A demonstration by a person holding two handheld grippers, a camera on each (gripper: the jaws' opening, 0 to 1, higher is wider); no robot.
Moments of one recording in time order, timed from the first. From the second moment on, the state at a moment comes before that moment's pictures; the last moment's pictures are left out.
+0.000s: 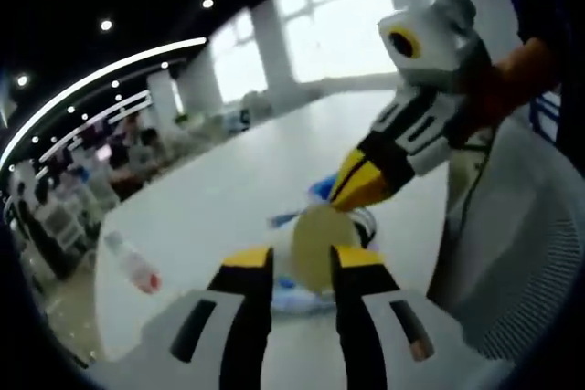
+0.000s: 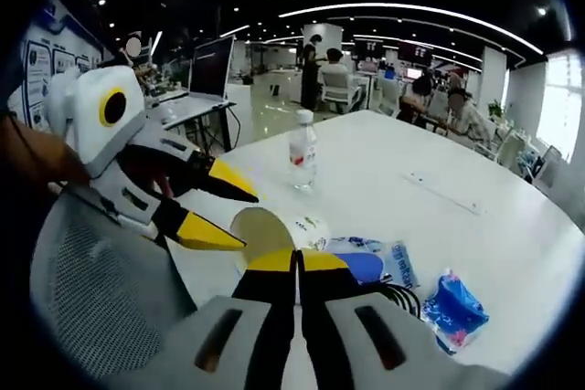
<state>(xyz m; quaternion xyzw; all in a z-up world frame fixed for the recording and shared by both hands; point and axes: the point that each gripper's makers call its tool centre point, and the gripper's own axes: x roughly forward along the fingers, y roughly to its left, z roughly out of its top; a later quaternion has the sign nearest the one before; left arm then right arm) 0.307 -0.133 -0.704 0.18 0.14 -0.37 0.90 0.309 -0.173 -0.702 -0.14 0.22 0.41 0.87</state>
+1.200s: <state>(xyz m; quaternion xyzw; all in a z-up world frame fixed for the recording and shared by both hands) 0.311 -0.129 -0.726 0.20 0.24 -0.34 0.89 0.301 -0.159 -0.703 -0.22 0.16 0.41 0.87</state>
